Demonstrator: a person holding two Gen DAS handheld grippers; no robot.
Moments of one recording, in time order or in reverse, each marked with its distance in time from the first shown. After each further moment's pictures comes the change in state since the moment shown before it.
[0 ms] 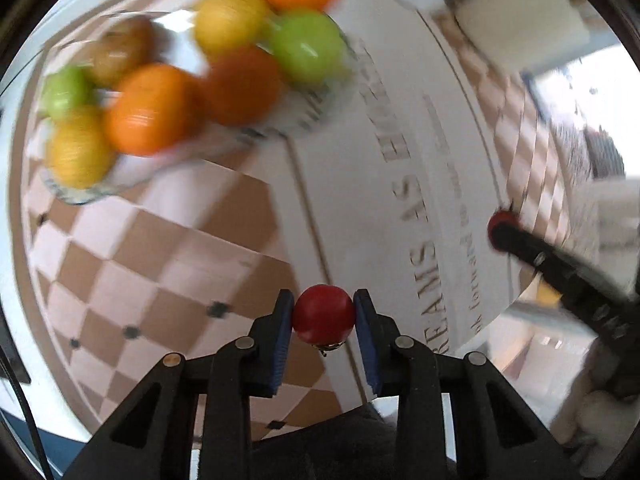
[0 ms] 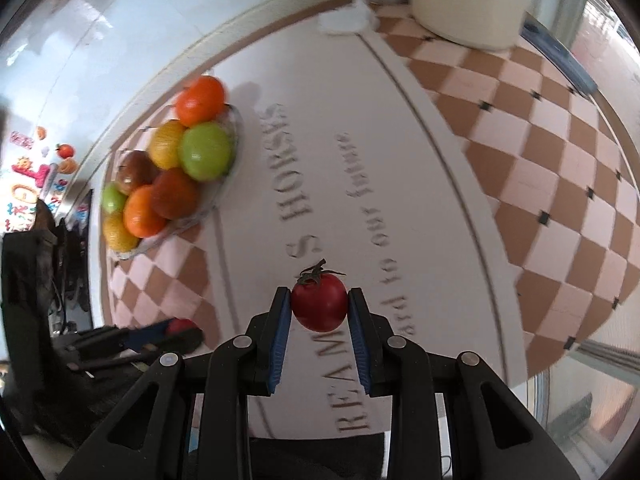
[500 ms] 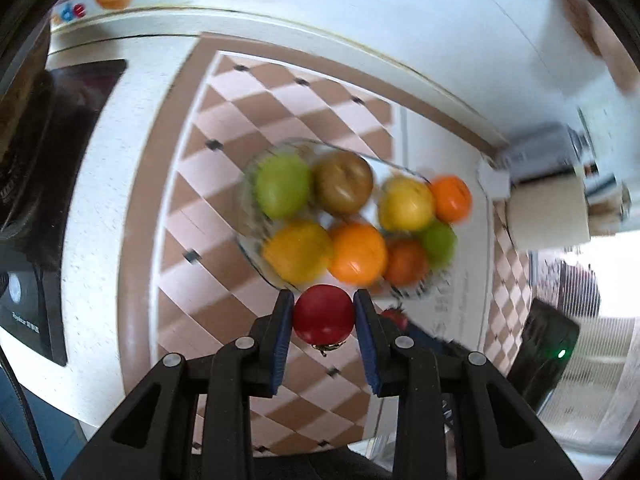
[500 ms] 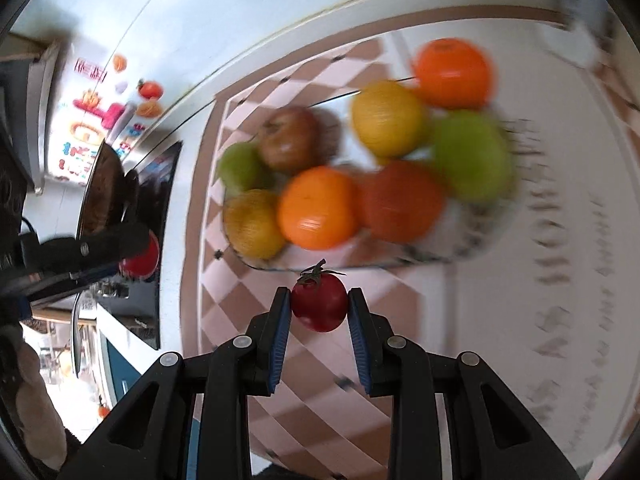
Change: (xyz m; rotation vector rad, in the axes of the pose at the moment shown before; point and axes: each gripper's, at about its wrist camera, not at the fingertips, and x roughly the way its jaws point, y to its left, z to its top) left arm -0.104 0.160 0.056 -0.359 -0.196 -0.074; right arm 0.089 0.171 0.024 -0.205 0.109 0.222
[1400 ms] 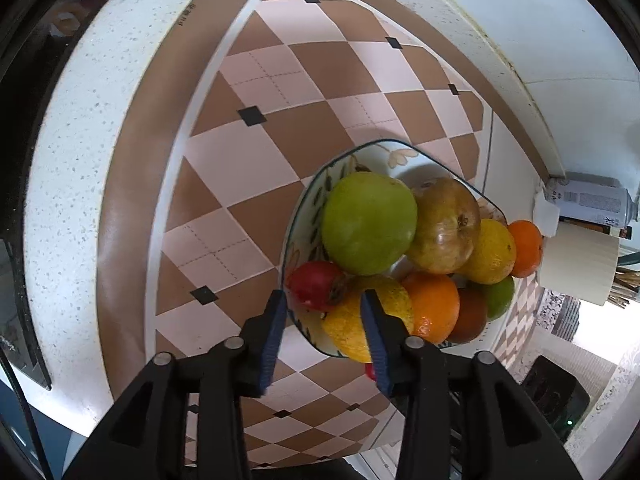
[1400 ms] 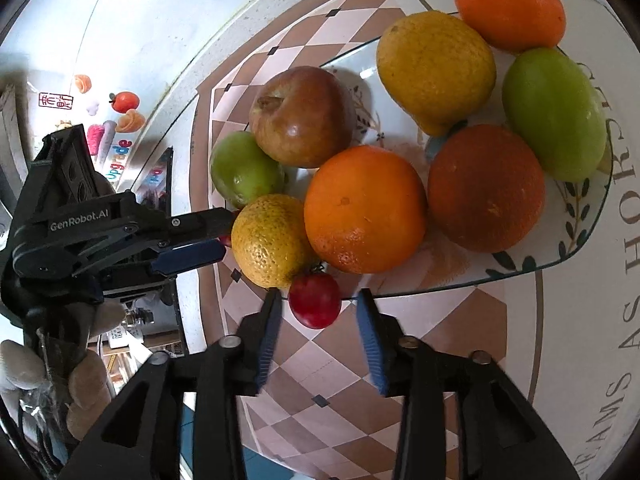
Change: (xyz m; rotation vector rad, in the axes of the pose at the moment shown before) left arm 0.081 0.058 0.056 -0.185 0.224 -0.033; right arm 0.045 -0.001 0.017 0.181 0.057 0.067
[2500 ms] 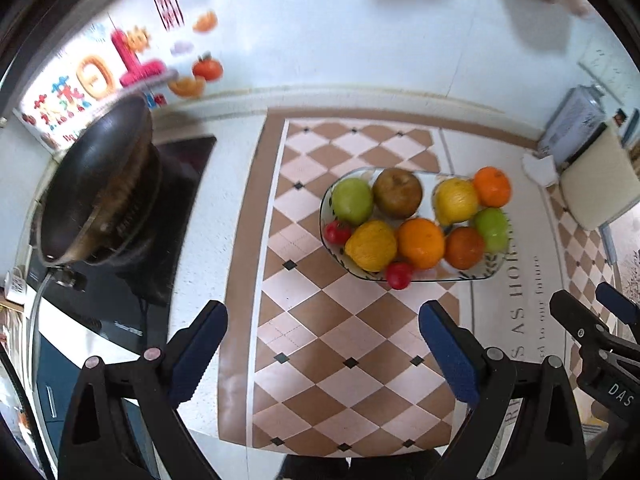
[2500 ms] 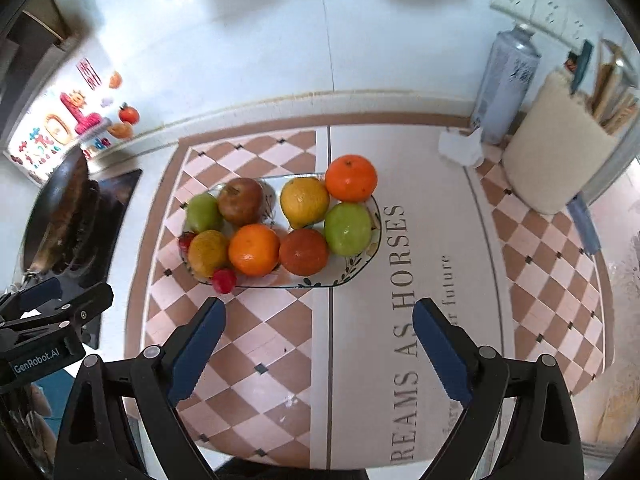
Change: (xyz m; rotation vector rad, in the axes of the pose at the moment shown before) left arm -0.104 -0.072 -0.191 0.298 -0.544 0.410; right arm -0.191 0.031 -0.084 -0.291 -0.374 -0.421
